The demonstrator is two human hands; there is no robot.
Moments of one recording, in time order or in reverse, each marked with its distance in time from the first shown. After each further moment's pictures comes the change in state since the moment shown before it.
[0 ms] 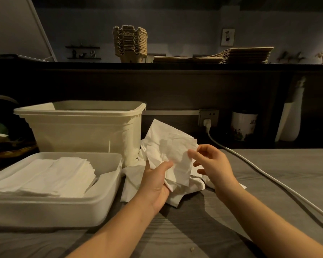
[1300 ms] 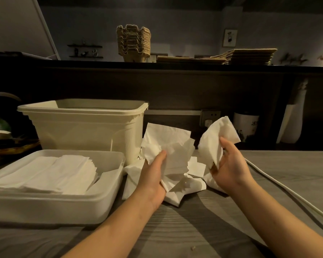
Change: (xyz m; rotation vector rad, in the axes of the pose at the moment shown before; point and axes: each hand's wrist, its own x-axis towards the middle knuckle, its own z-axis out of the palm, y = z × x) left_hand -0.004 0.012 0.005 0.012 0.149 -0.075; right_hand 0.005 -0.012 -0.018 0.870 -0.018 0.316
